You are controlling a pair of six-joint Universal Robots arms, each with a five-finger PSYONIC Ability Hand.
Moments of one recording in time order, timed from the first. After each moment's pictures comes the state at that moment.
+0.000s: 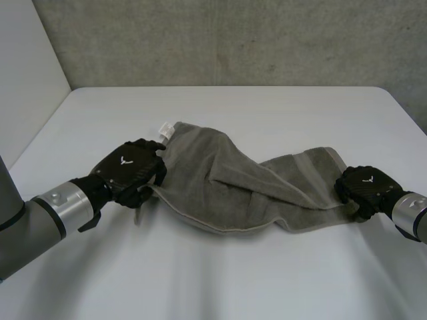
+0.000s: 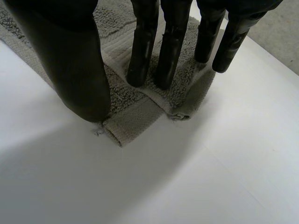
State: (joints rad) left arm 4.54 -1.81 -1.81 3.31 -0.89 3.49; right arm 1.47 -1.03 1.69 -0.07 1.01 2.42; left_hand 1.27 1.33 0.23 0.23 1.14; right_hand 0.81 0.81 0.22 0.25 0.63
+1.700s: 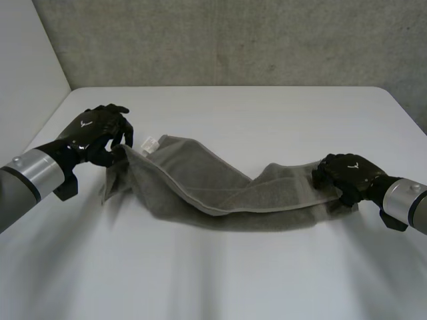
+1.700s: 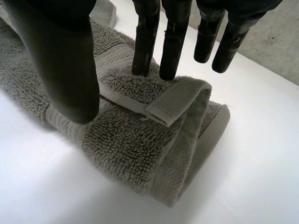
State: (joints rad) left arm 4.67 -1.83 -1.71 3.39 -0.90 3.18; right arm 1.55 -1.09 1.62 0.04 0.92 2.59; left_hand 1.27 1.33 0.23 0.23 1.14; right_hand 0.66 0.66 0.22 0.25 0.45
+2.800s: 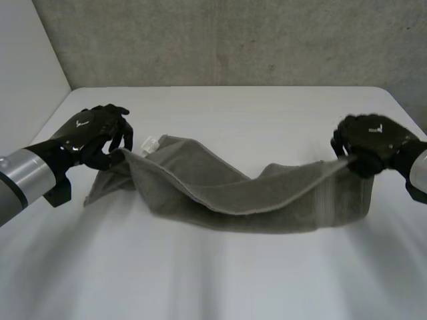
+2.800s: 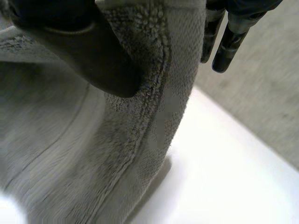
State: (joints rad) left arm 4.67 -1.70 -1.74 3.24 -0.89 3.21; right arm 1.56 -1.35 1.57 0.23 0.99 2.55; left_hand 1.27 1.33 0.23 0.23 1.14; right_hand 1.30 1.28 0.22 0.25 1.15
